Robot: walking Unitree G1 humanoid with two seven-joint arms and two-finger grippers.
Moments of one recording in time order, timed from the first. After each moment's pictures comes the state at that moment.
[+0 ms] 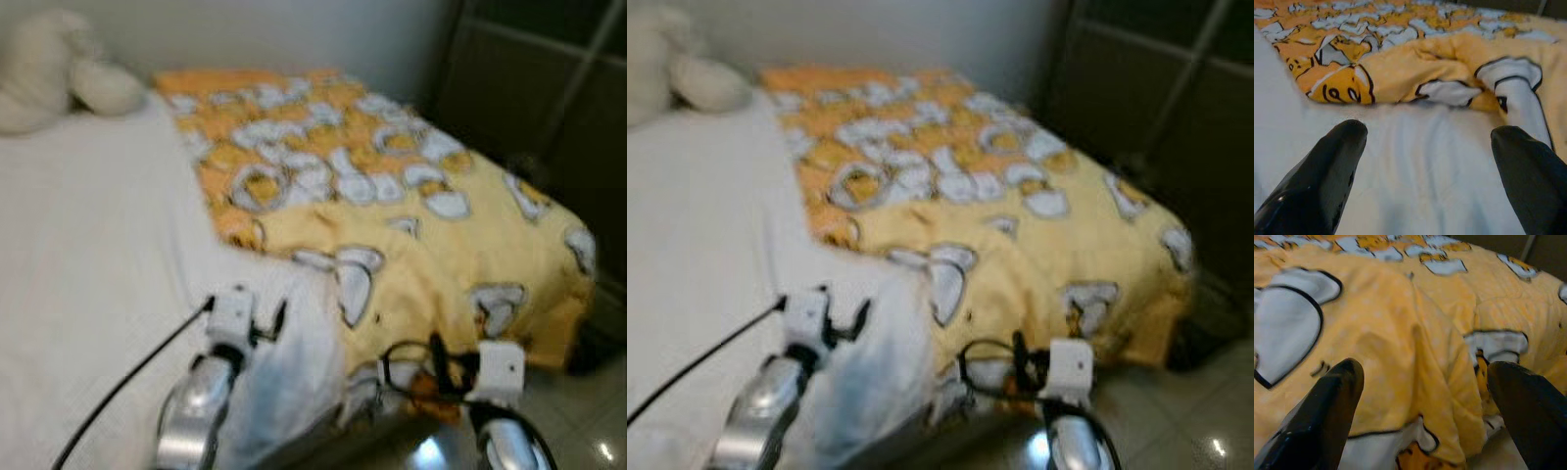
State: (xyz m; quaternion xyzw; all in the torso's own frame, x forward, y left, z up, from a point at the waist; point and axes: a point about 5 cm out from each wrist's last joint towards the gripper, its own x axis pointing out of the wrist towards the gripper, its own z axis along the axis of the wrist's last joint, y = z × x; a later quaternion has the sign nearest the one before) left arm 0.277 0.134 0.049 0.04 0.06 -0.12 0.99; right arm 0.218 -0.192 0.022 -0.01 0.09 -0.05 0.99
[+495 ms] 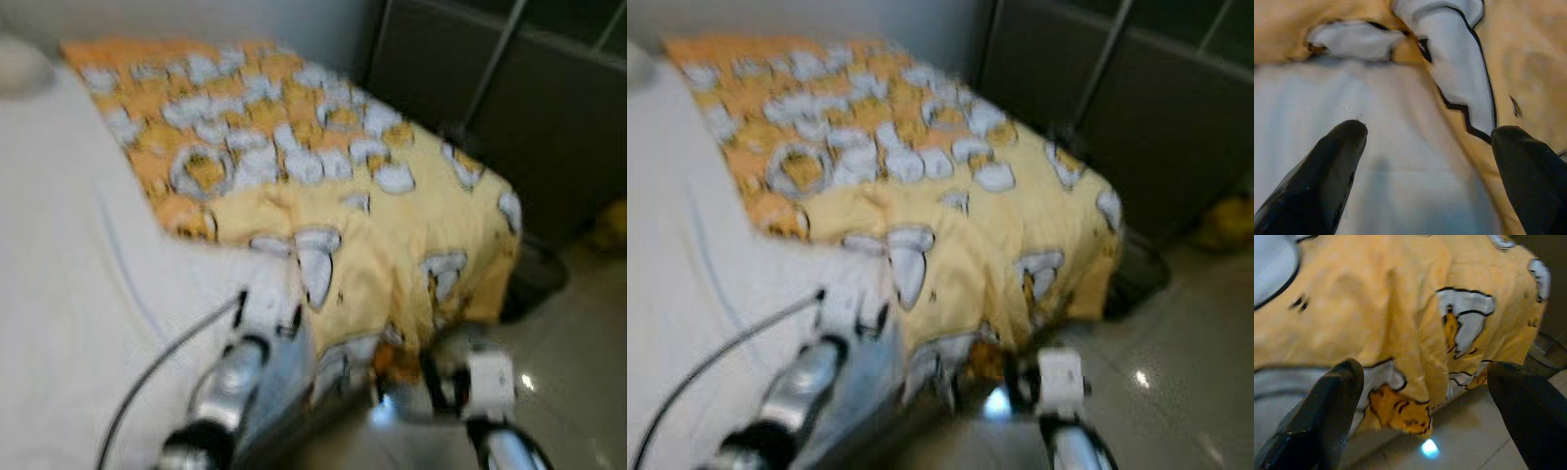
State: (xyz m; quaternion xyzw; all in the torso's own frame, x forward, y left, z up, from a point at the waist) left arm 0.306 0.099 0.027 0.06 0.13 -0.11 0.98; right arm 0.203 -0.188 0.015 -0.05 0.11 0.03 0.99
